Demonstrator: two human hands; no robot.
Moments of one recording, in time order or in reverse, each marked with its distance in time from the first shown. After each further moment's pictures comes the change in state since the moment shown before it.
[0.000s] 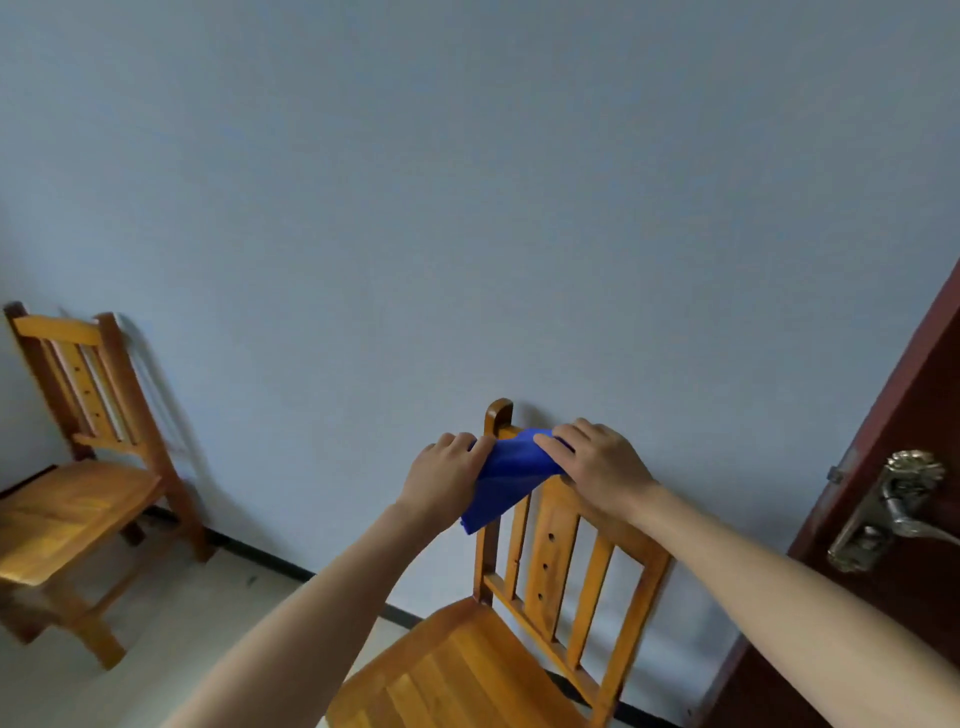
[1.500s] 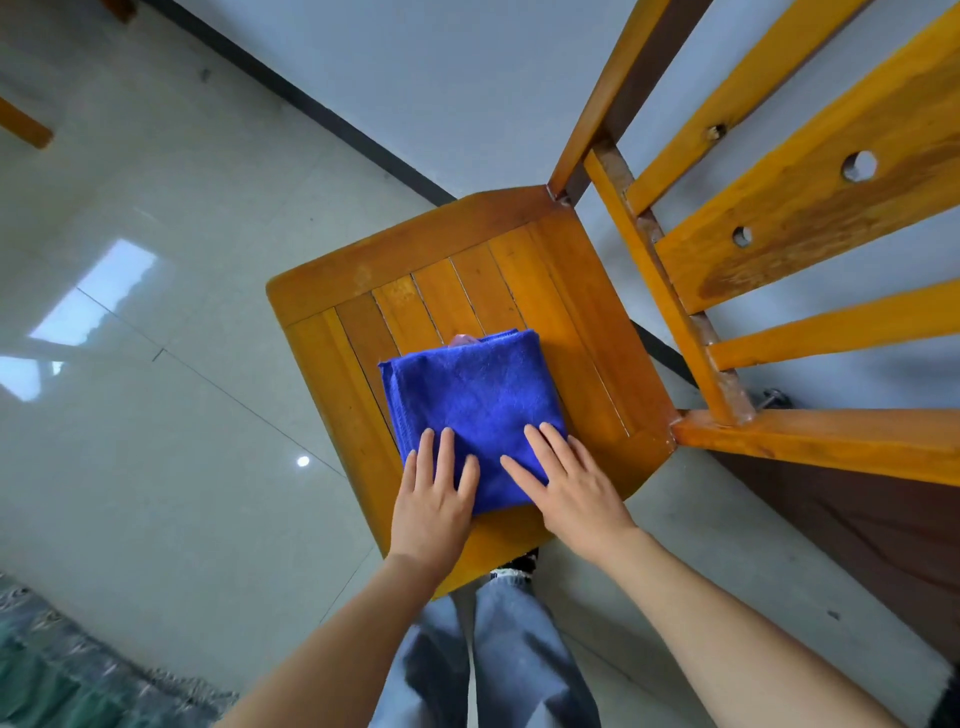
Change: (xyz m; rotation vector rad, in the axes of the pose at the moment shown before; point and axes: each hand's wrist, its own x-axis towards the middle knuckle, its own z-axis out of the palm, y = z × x) left_hand -0.278 0.050 0.463 -0.149 -0.693 -0.369; right_hand -0.325 -0.258 0.333 0.406 -0.959 -0.077
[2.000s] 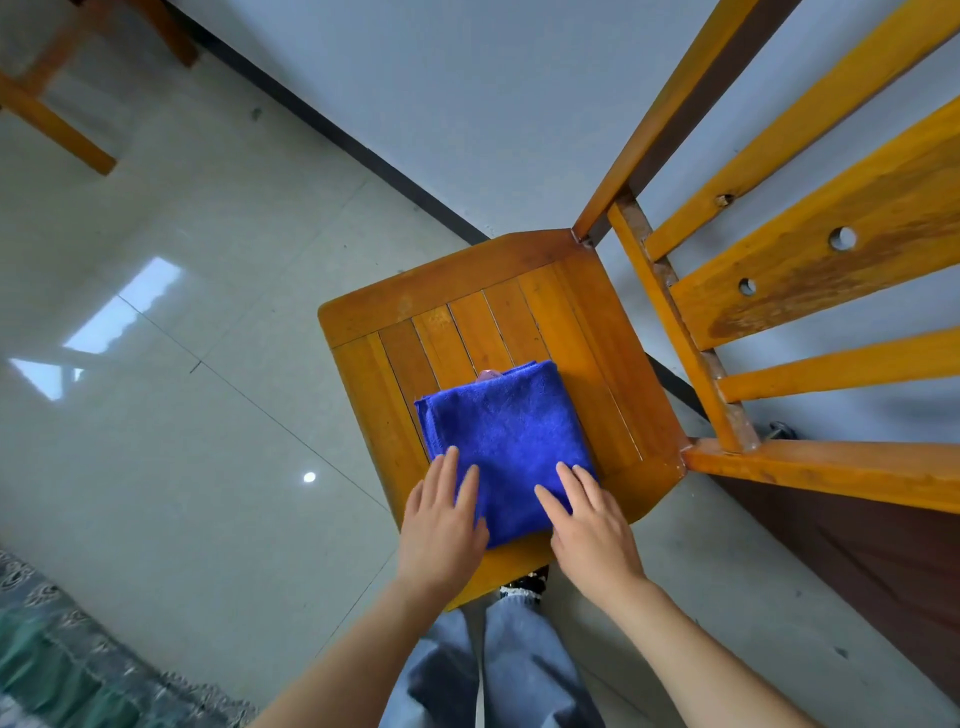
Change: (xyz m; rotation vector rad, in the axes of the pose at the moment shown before) left_hand -0.026 -0.009 -0.030 -0.299 0.023 -0.194; right_hand -0.015 -0.030 -0.028 0.212 -0.129 0.257
